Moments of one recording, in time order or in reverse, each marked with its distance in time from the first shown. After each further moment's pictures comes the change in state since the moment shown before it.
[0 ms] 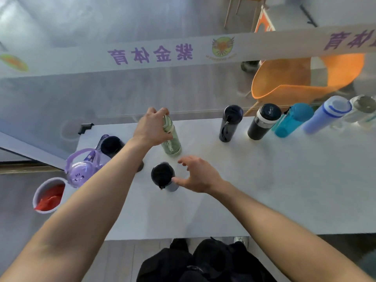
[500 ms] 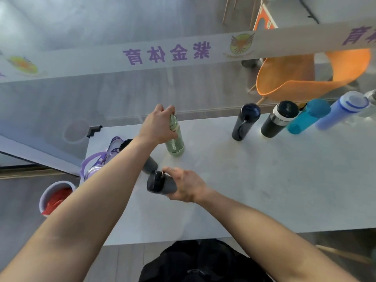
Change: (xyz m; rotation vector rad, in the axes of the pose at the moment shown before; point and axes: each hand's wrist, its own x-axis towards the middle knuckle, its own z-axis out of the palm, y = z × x) left_hand 0.022 -0.051 -0.009 0.018 -0.019 0.106; right_hand 0.044 -0.054 0.090 -0.088 -0.121 -0.095
